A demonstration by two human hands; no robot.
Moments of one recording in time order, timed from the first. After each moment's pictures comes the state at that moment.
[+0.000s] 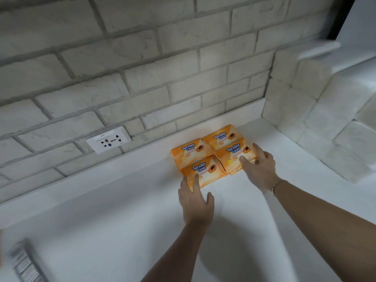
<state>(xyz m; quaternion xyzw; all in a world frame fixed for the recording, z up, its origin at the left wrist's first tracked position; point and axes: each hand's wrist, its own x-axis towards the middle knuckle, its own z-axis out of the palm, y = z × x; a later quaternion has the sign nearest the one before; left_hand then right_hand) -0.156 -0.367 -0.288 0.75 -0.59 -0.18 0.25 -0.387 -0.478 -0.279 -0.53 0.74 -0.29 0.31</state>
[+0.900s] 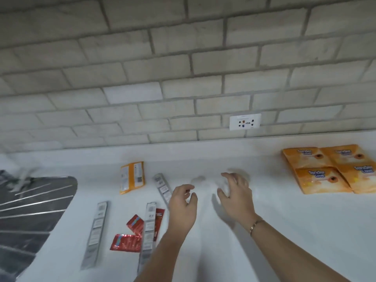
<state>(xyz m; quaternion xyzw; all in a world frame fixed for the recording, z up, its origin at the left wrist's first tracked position) 0.158 -0.172 -0.217 0.74 -0.37 -0.21 0.52 0.005 -0.286 -0.243 -0.78 0.51 -0.27 0.24</state>
